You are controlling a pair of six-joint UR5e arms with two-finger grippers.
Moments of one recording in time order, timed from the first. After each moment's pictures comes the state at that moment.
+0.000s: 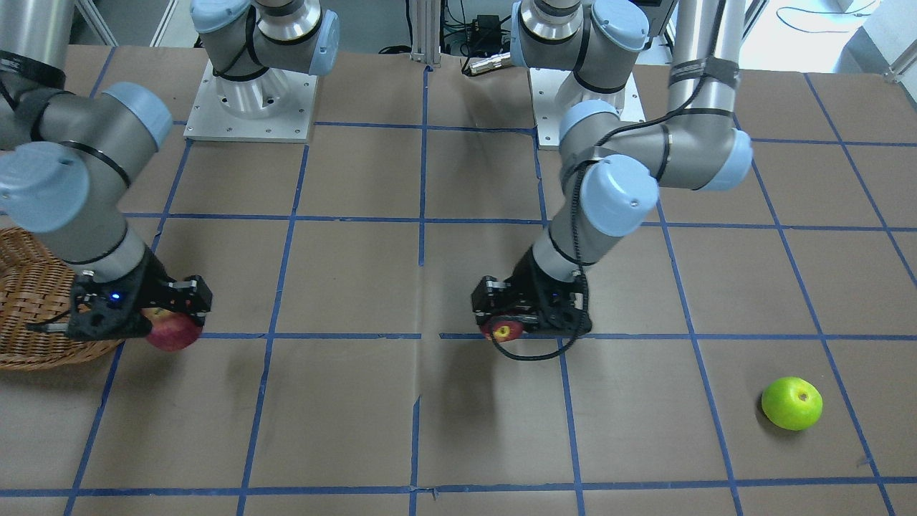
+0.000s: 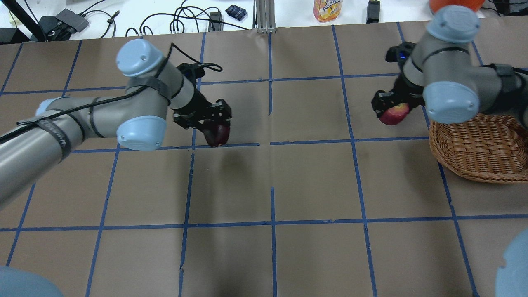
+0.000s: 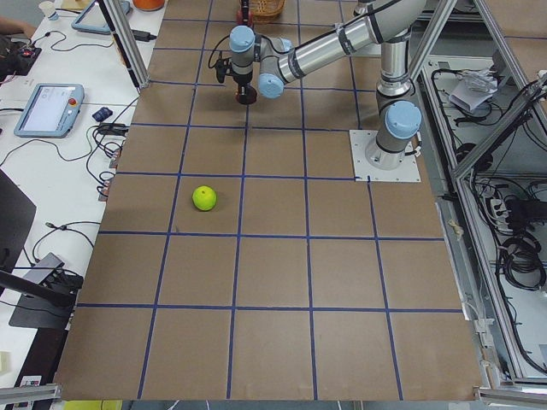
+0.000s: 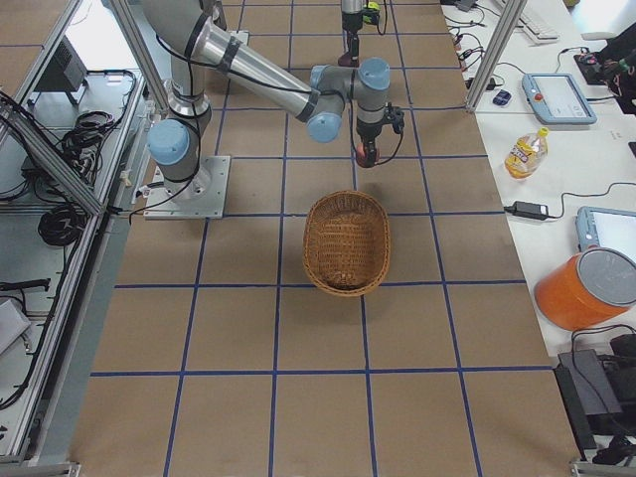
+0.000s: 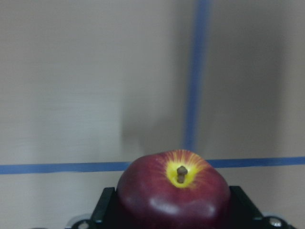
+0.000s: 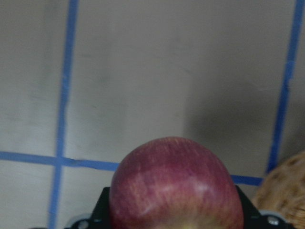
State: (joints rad) left arm -1.69 -1.92 -1.85 -0.81 1.28 -0.23; right arm 1.30 -1.32 1.90 -2.22 -1.54 -0.41
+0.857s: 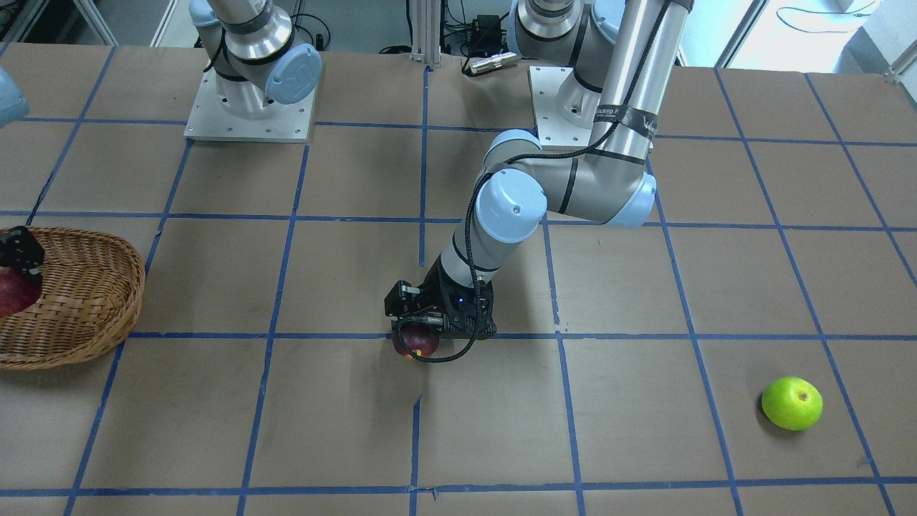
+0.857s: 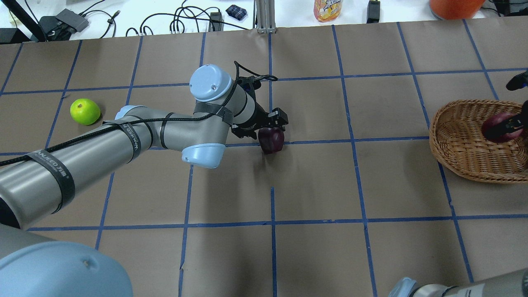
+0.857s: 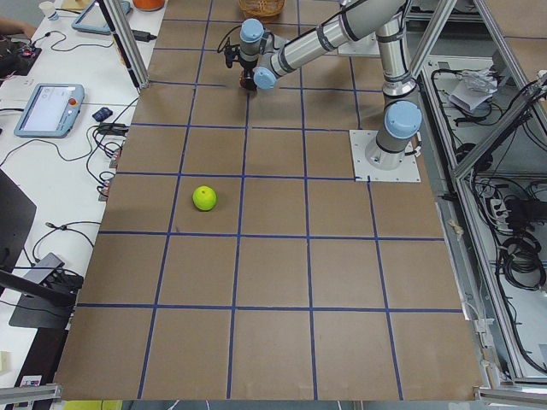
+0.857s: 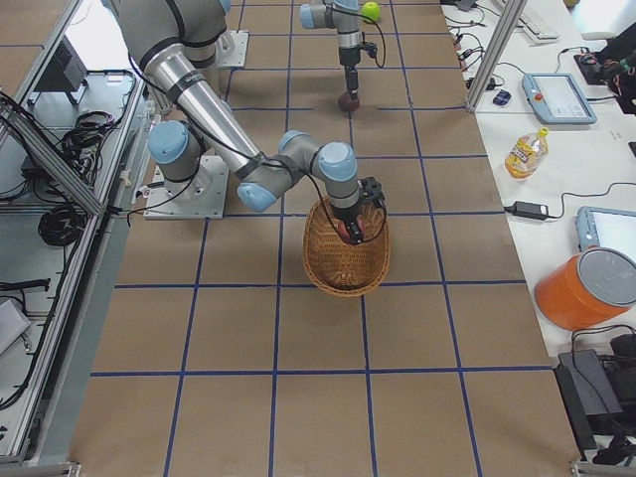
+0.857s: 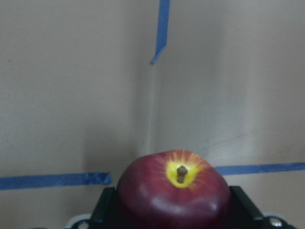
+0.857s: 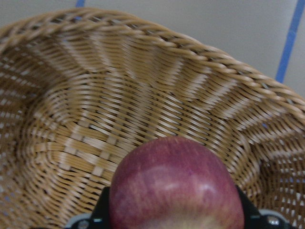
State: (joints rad) left arm -1.83 -2.04 -1.84 -0.59 1.26 -0.39; right arm 0.80 -1.31 1.97 -2.40 -1.43 -1.10
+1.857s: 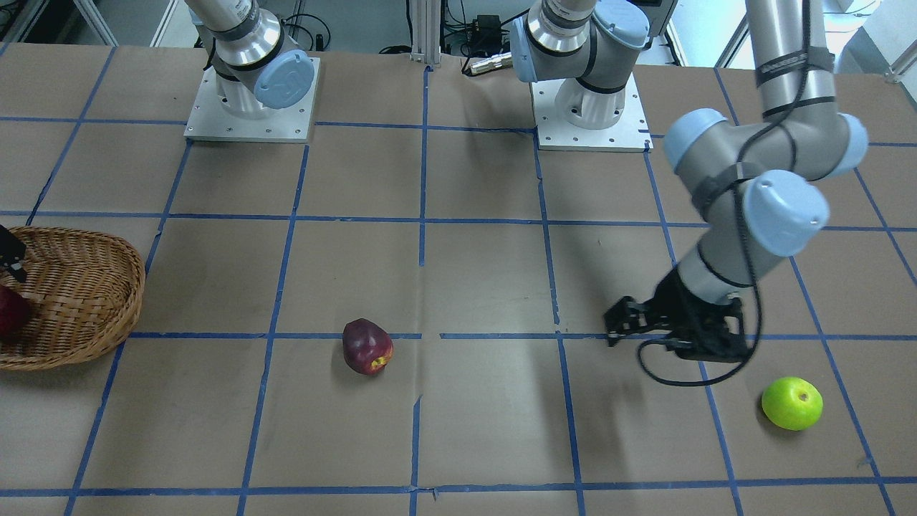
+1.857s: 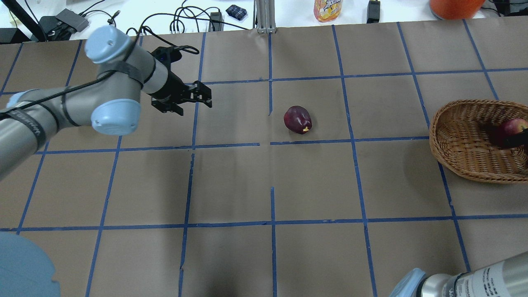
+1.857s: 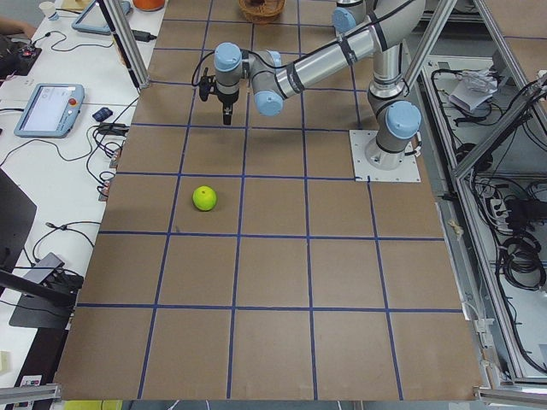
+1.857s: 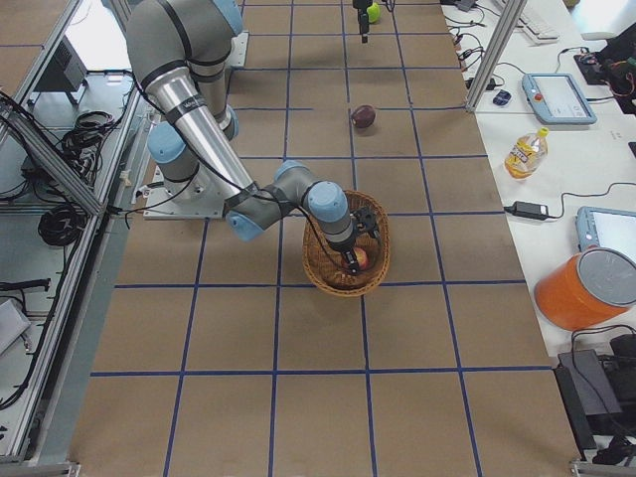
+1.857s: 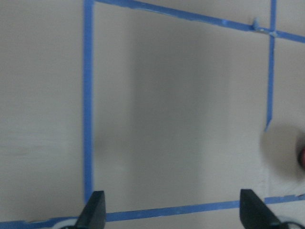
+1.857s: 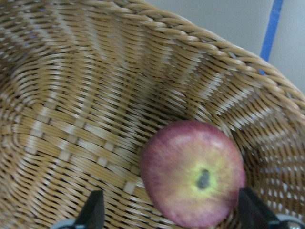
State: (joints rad) left arm -1.32 -1.89 -1.77 -0.99 1.46 0.27; right arm 0.76 -1.31 1.95 -2.32 -1.36 -1.16
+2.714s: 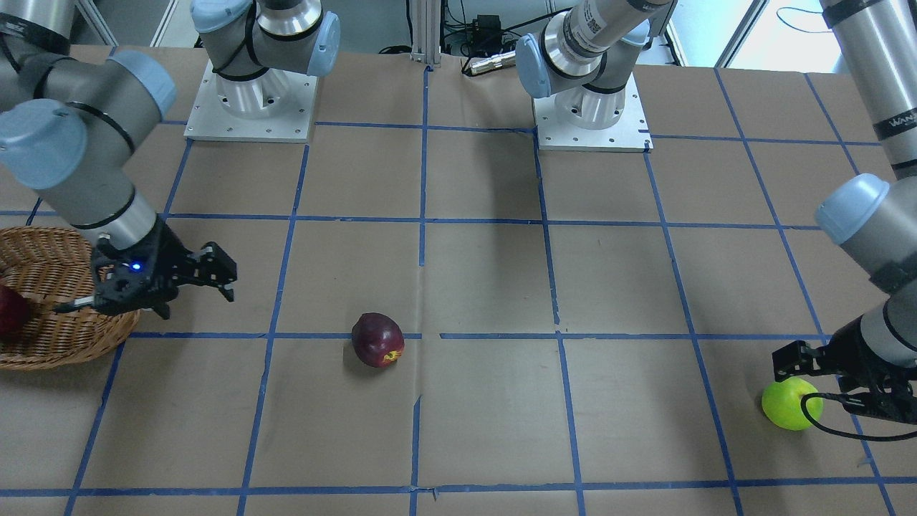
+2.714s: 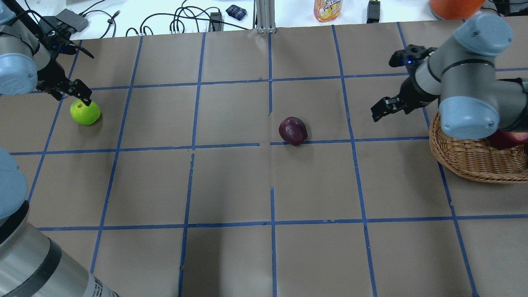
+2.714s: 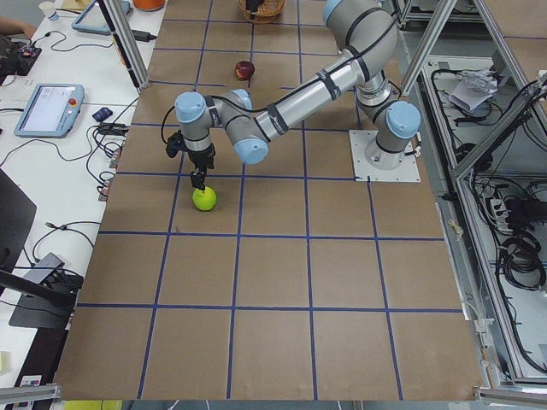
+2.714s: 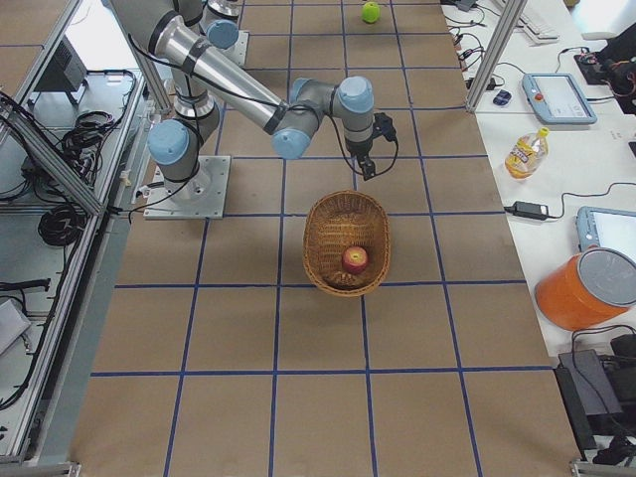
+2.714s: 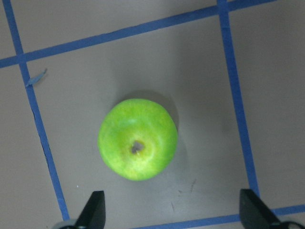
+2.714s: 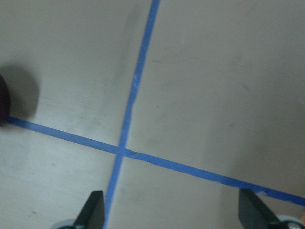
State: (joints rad) left arm -1.11 -2.13 -1.45 -1.09 1.64 0.67; right arm 1.42 -1.38 1.92 -2.21 -1.41 -0.35
